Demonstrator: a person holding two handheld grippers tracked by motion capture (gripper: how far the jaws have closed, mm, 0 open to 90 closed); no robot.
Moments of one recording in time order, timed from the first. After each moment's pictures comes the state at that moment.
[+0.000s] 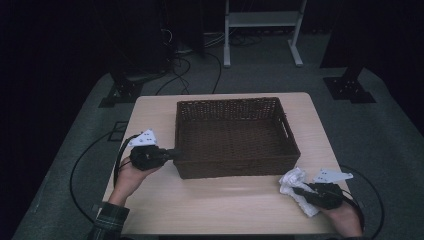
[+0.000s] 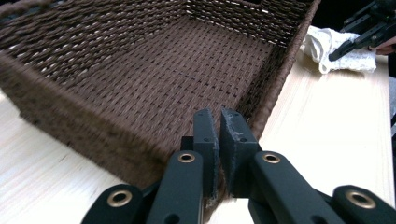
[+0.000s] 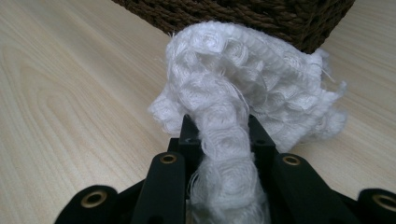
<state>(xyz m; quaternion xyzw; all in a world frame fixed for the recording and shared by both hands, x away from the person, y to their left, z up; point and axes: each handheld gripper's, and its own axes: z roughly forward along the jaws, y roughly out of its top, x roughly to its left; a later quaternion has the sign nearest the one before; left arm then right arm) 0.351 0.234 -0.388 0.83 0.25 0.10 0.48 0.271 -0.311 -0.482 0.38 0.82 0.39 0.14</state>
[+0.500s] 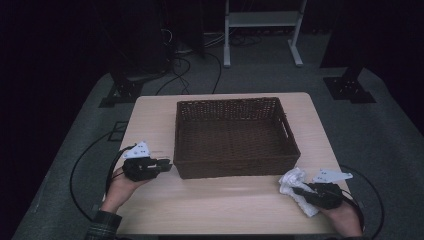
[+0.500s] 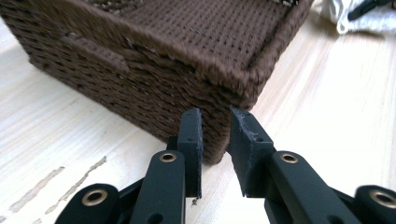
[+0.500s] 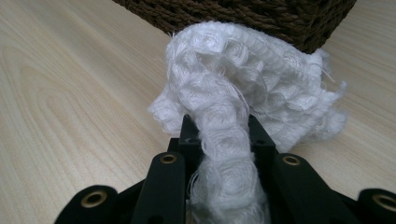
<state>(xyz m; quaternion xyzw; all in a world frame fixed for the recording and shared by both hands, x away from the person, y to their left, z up) 0.340 0.250 -0.423 0.85 0.26 0.10 0.45 0.271 -0.310 -0.482 0.38 0.83 0.39 0.14</state>
